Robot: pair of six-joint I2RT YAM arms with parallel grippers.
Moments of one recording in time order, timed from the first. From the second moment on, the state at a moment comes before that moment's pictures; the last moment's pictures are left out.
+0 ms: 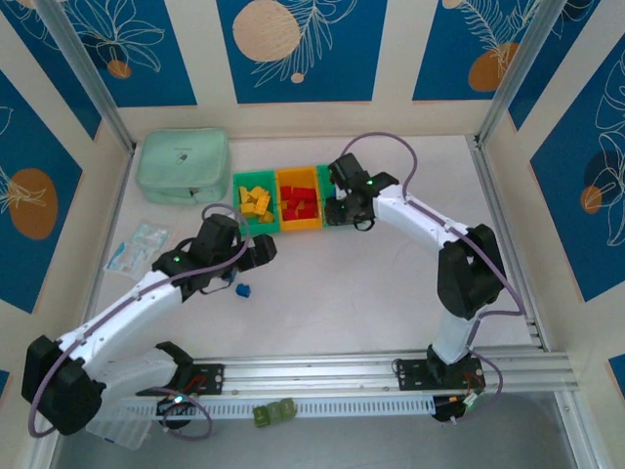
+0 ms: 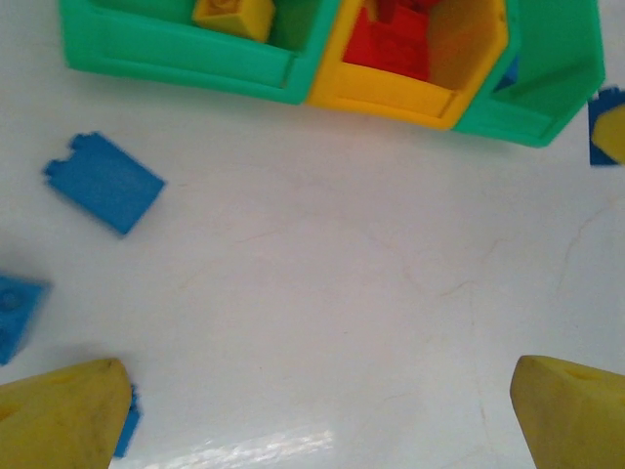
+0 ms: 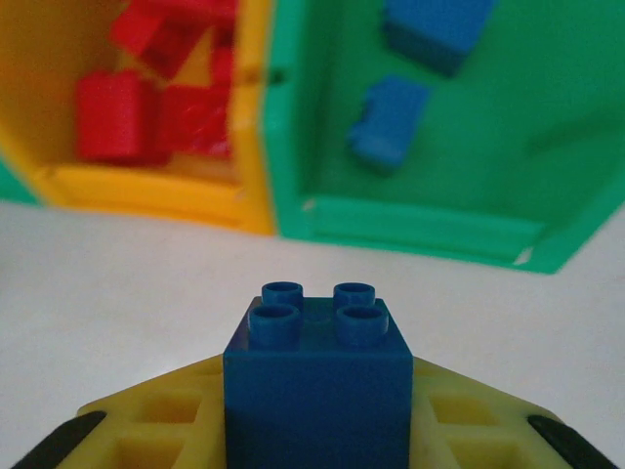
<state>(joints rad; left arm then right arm) -0.61 1.09 0.81 -0.52 0.02 -0.80 0.53 1.79 1.47 -0.79 0.03 0.36</state>
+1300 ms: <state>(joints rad) -0.65 1.15 0.93 -0.44 0.03 -0.75 0.55 1.88 1.65 -0.82 0.02 0.34</state>
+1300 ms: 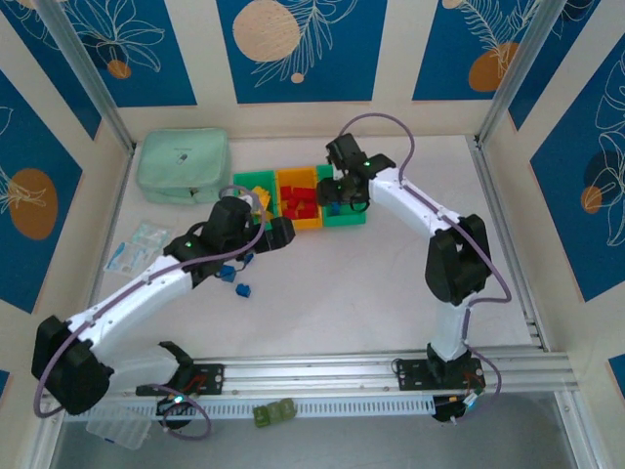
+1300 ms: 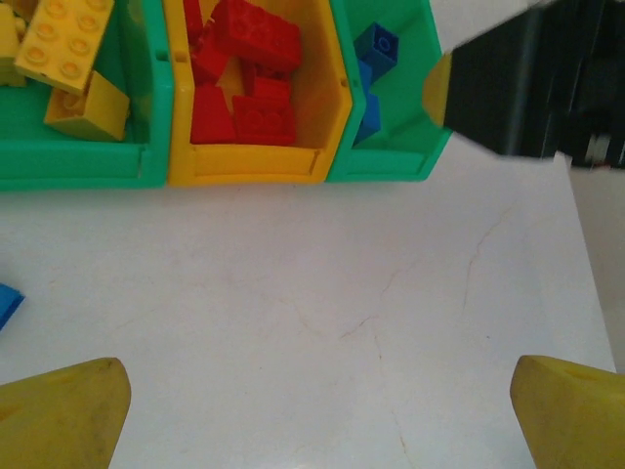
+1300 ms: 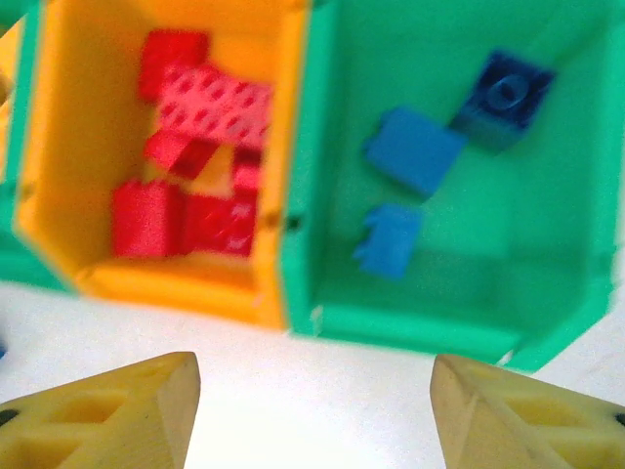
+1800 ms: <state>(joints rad) -0.64 0.77 0.76 -0.71 -0.11 -0.82 0.86 1.97 1.60 -0.75 -0.09 0.39</state>
